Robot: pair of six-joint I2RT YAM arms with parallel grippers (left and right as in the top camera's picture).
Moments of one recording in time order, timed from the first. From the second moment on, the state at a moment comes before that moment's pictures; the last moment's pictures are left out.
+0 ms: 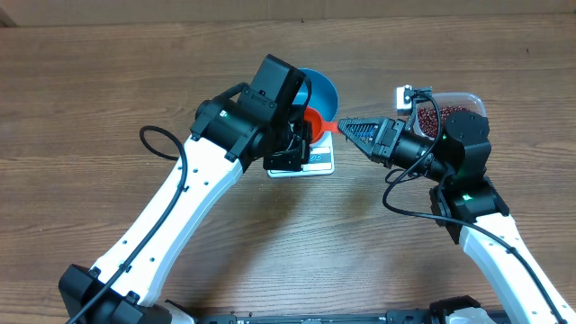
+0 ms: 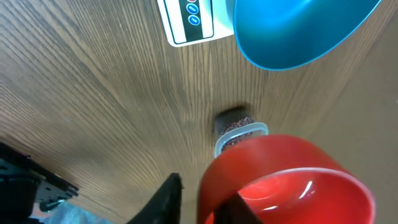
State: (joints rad) left arm -0.57 1.62 1.62 -1.07 0.24 -2.07; right arm 0.19 1.19 0.75 0.24 -0.86 1.09
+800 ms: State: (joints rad) left arm -0.57 1.62 1.62 -1.07 0.25 -2.07; right arm 0.17 1.19 0.75 -0.12 -0.68 0.82
